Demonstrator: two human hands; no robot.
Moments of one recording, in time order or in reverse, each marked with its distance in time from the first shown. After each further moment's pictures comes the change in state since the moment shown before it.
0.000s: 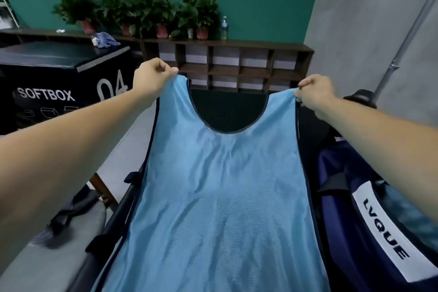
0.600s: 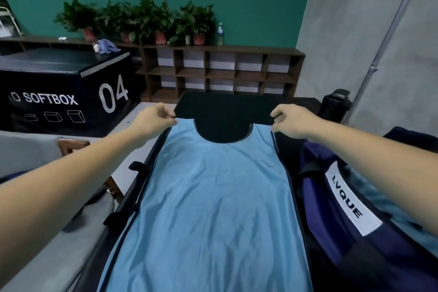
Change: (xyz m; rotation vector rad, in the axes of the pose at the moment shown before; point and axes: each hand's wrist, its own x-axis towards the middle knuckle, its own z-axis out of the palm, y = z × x) left_hand -0.122 -0.014 -0.032 0.090 -0.322 -0.114; right_hand -0.137 -0.022 -0.044 -0.501 -0.483 -0.215
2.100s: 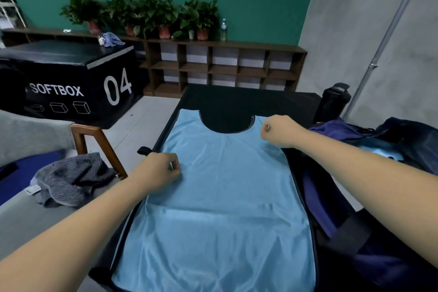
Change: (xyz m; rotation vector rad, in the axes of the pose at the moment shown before) left_hand -0.148 -0.035 0.020 0.519 -0.246 0.063; right_hand -0.023 -0.016 0.057 -0.260 -0.027 -0.109
